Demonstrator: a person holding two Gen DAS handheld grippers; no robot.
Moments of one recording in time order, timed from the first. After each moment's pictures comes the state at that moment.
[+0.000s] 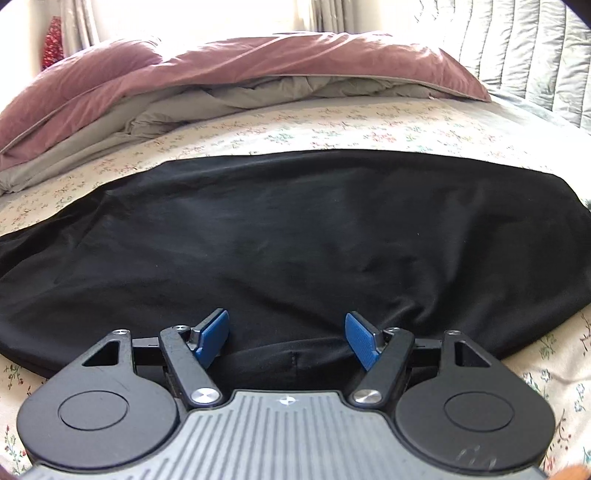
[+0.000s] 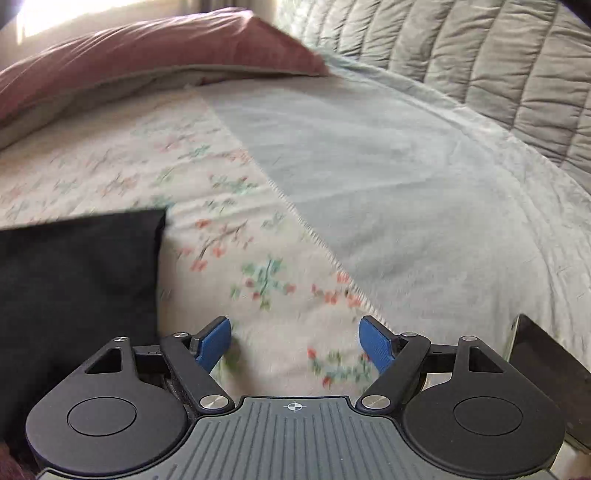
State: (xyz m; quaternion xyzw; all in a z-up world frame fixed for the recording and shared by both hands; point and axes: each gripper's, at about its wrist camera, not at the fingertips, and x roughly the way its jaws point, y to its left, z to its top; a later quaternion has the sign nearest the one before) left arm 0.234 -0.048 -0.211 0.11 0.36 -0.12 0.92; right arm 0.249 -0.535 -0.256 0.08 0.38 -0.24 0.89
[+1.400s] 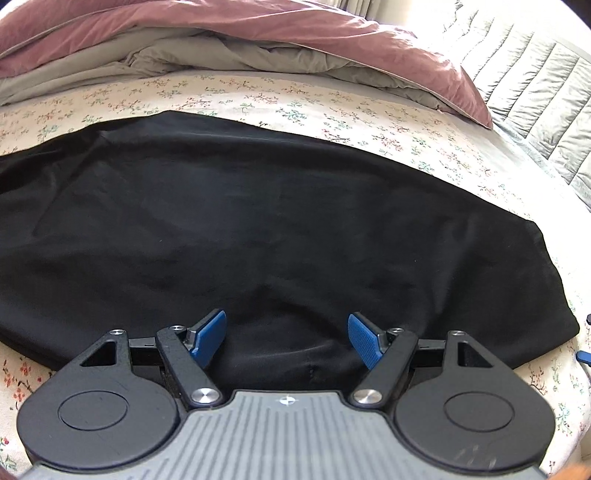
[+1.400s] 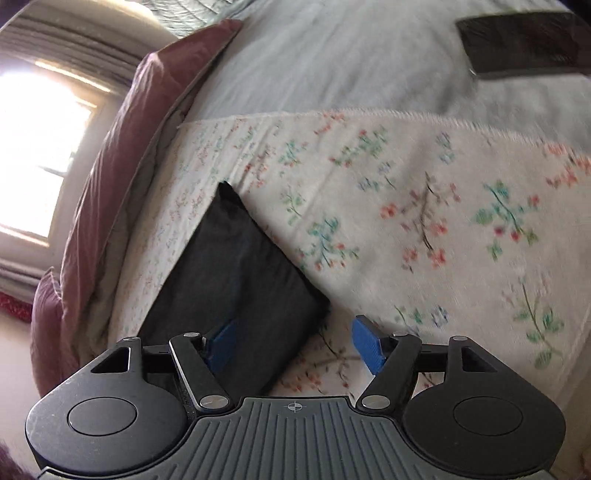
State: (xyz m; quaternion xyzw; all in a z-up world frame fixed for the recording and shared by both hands) left arm 0.266 -0.010 -0.192 -0.01 0.44 -0.15 0.89; right arm 0.130 -0.529 -0.267 0.52 0.35 -0.13 0.77
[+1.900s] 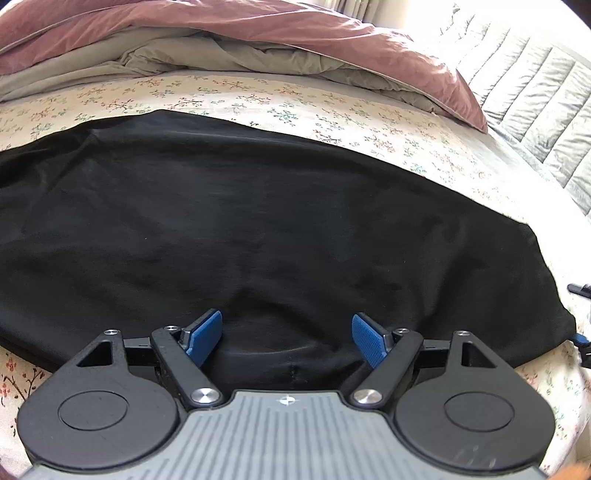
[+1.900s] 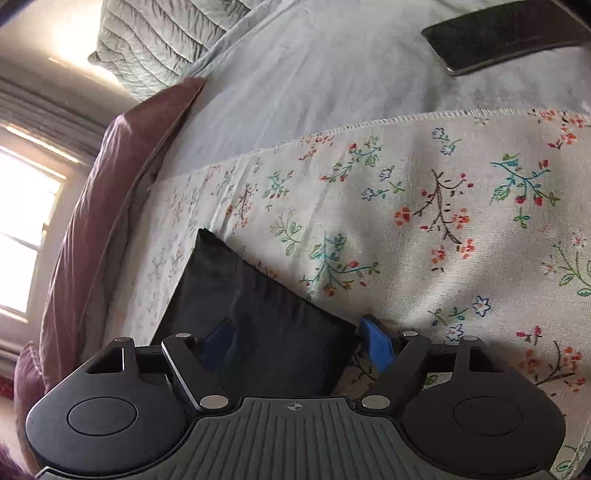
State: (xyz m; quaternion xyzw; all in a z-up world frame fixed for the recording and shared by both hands) left arm 0.267 -0.009 -0.193 -0.03 0.44 -0.16 0.88; right arm 0.168 -0.493 -0.268 0.53 0.26 -0.24 0.77
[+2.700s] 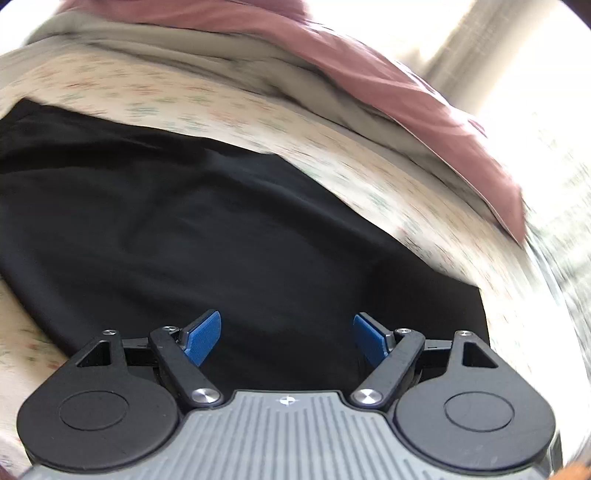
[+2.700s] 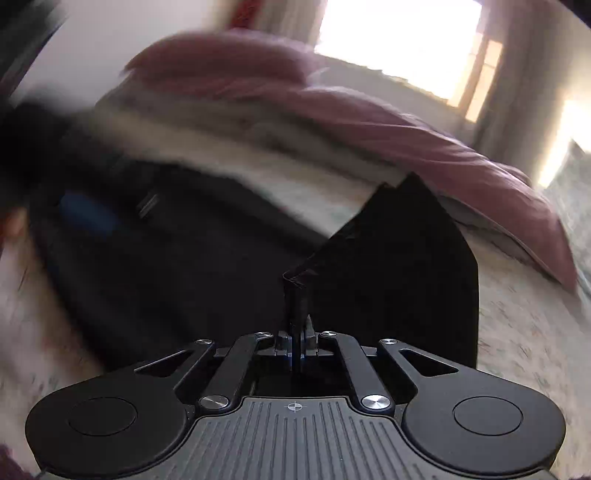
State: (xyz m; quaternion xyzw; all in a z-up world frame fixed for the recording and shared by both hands) left arm 0.299 0.094 -0.165 -0.19 0.42 -0.06 0.88; right arm 0.251 -0.122 -0.219 -0.21 0.28 0.13 0.93
